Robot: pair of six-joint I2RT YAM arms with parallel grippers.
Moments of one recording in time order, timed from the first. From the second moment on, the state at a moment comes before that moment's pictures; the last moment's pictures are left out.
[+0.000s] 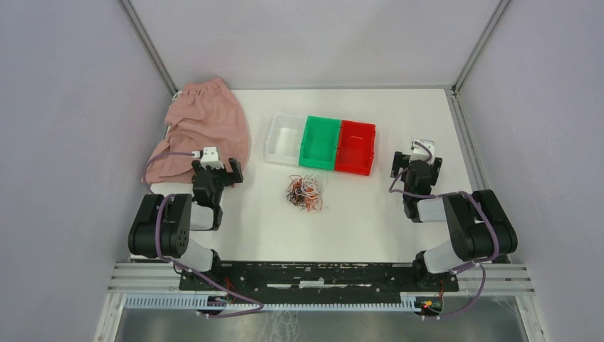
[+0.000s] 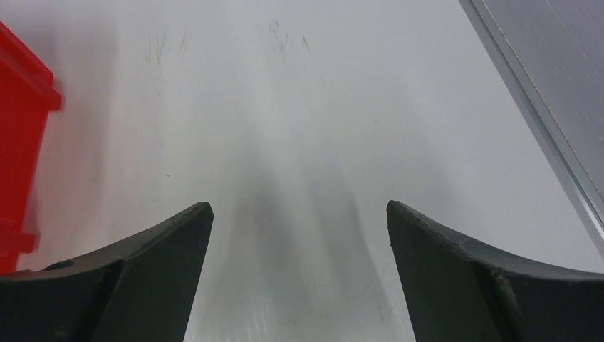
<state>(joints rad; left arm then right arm) 0.00 1.51 0.22 1.10 0.00 -0.07 0.12 1.51 0.32 0.86 0.42 0.02</state>
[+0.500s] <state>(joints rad) 0.03 1.43 0.72 0.32 0.20 0.07 0.13 1.03 0.62 0.18 0.51 0.36</state>
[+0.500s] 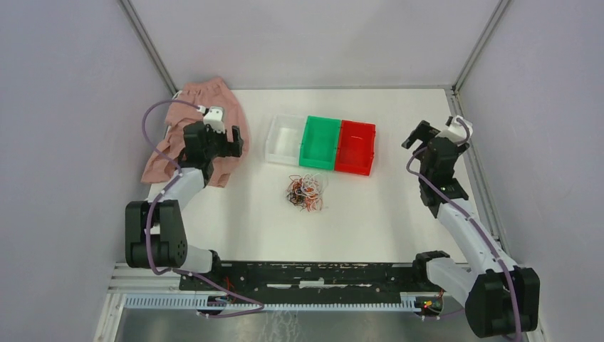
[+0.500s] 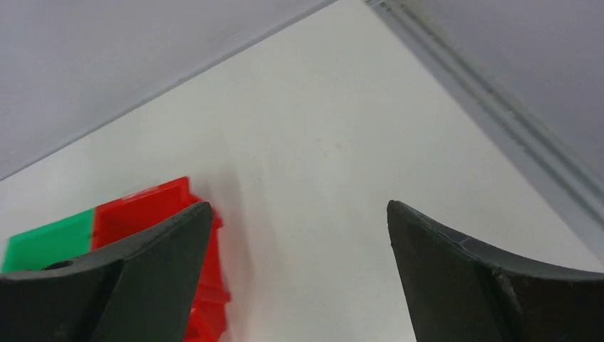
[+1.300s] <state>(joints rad) 0.03 1.08 1.04 -0.85 0.56 0.34 0.68 1.36 0.79 -0.04 -0.03 0.29</state>
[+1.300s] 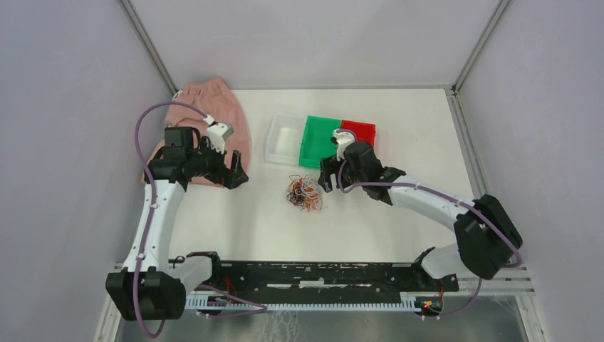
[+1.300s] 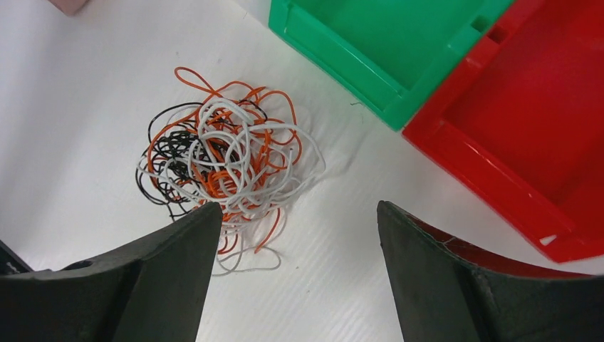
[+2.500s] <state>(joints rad) 0.03 1.14 1.12 -0.88 0.71 0.34 0.60 1.78 1.09 -0.14 -0.34 0.08</state>
